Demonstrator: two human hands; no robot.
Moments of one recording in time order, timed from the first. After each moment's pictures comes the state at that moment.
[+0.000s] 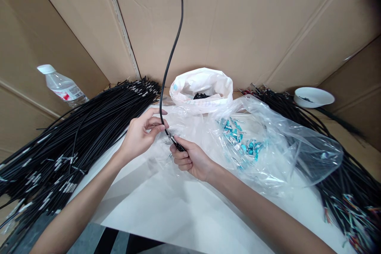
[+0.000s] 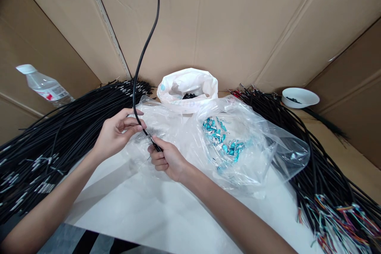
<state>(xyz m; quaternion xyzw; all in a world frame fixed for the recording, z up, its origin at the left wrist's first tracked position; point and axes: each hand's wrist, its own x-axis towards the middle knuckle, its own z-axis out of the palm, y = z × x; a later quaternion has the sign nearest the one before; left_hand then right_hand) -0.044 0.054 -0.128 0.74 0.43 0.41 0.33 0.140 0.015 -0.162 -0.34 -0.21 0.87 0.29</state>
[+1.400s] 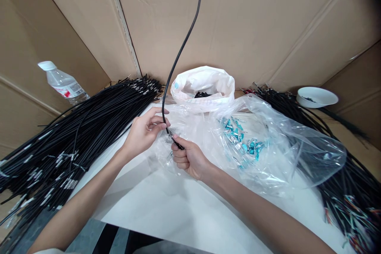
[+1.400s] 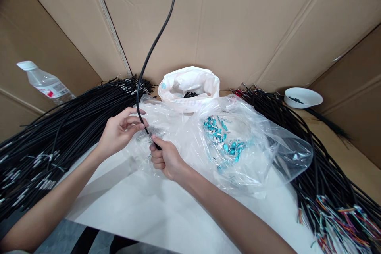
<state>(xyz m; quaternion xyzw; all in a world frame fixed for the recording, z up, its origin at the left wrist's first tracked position) -0.043 0.056 -0.135 0.73 0.43 0.41 0.34 0.128 0.014 -0.169 -0.37 -0.19 0.85 0.33</state>
